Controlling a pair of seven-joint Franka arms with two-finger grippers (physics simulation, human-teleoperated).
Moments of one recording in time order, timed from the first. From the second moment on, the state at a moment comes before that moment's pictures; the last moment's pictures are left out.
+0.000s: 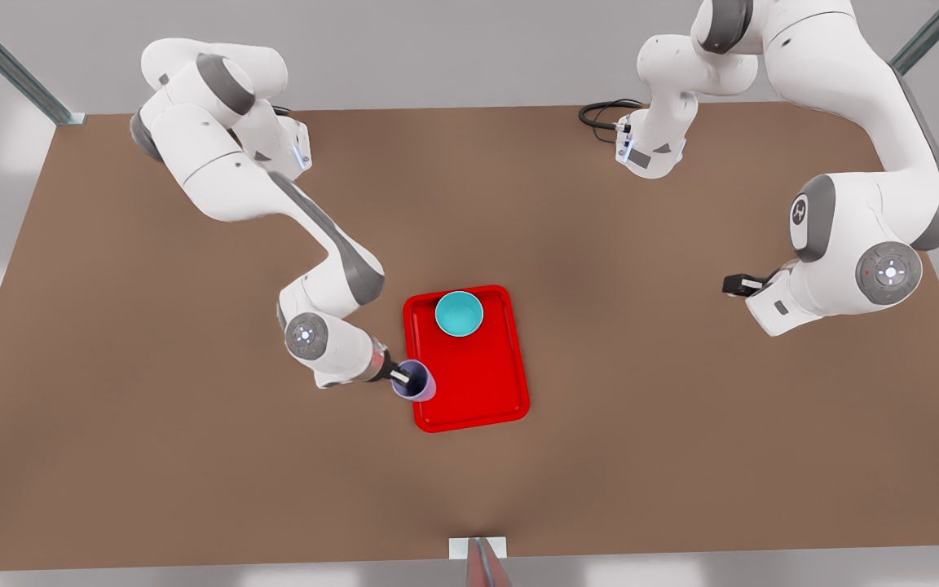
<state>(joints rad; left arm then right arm) -0.24 0.34 0.20 -1.35 0.04 1.37 0.22 0.09 0.79 0.53 -1.34 -0.08 2.16 1.05</state>
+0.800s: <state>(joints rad) -0.24 0.35 0.20 -1.35 0.03 1.37 0.22 0.21 0.94 0.56 -1.27 -0.27 2.14 1.04</state>
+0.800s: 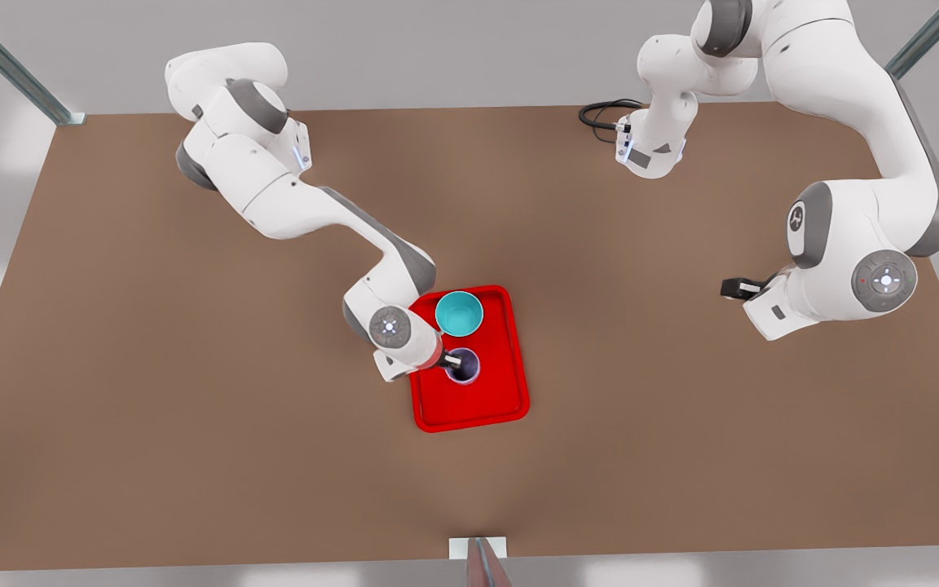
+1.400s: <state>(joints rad) -0.24 0.28 0.20 -1.33 -0.02 1.37 0.21 -0.04 0.21 0.02 -1.56 0.04 1.62 0.19</state>
